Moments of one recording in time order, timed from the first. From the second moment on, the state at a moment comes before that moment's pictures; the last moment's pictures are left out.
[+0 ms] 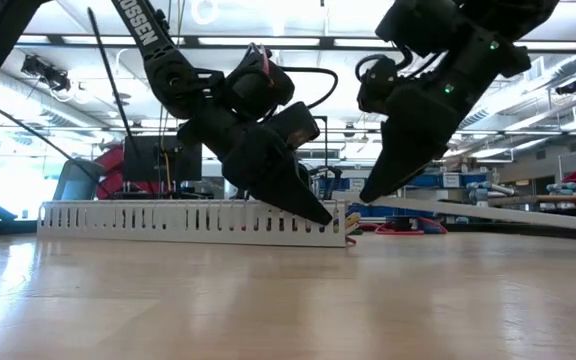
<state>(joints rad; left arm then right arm) 0.12 1.99 0.96 0.30 0.32 0.15 0.13 1.57 0.79 -0.07 0.21 0.33</state>
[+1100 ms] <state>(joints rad) 0.12 1.99 0.96 0.35 0.32 0.14 0.10 1.57 0.79 -0.06 0.08 0.29</state>
